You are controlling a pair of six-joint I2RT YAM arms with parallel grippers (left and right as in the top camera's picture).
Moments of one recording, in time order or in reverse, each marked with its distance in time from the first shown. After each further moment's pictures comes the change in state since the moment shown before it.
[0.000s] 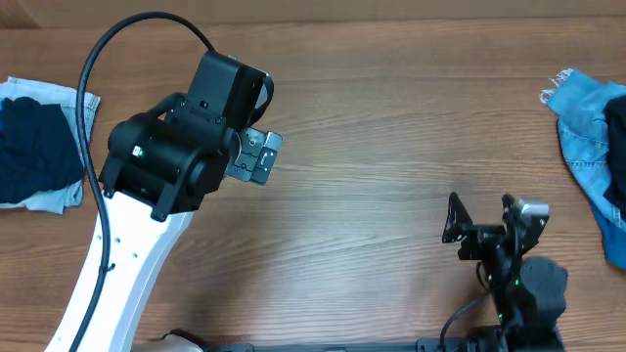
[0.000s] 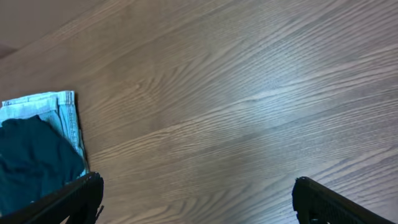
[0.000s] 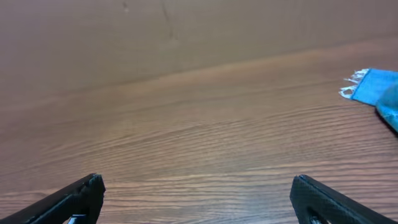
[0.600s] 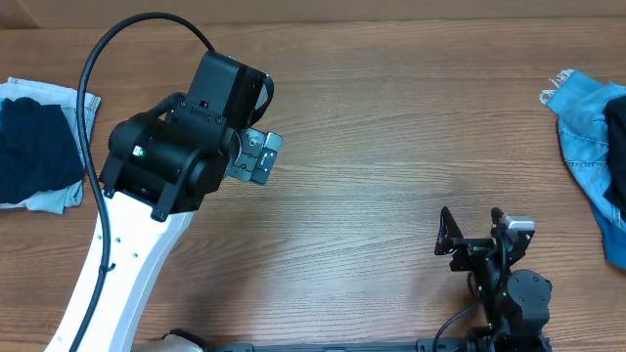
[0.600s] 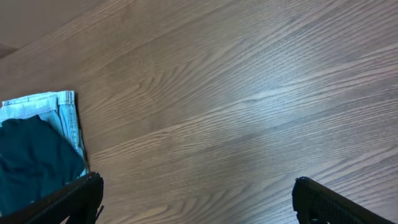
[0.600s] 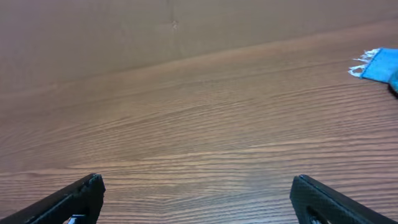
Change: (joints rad) left arm 0.000 0.000 -0.002 0.000 0.000 0.000; right arm 0.000 -0.194 -0.160 -0.037 -0.022 0.000
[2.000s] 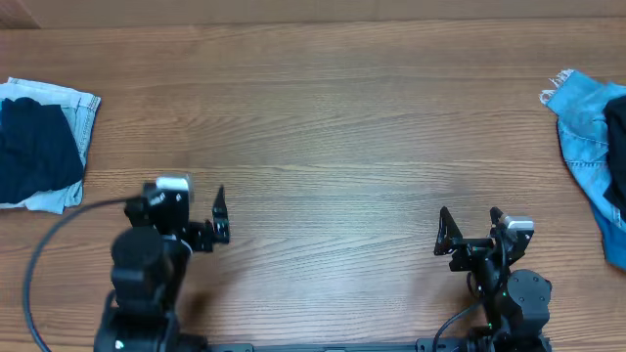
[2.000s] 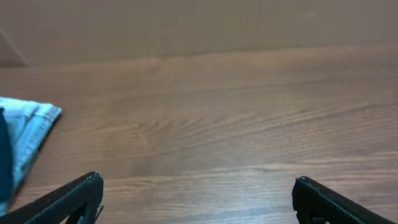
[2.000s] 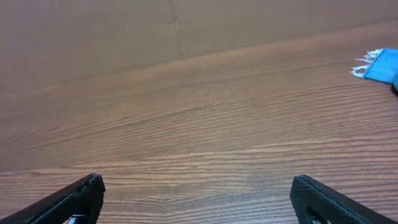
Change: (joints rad) left arm 0.366 -0.956 -1.316 1.020 0.280 0.023; right arm 0.000 -0.001 0.000 0.001 -0.003 0.000
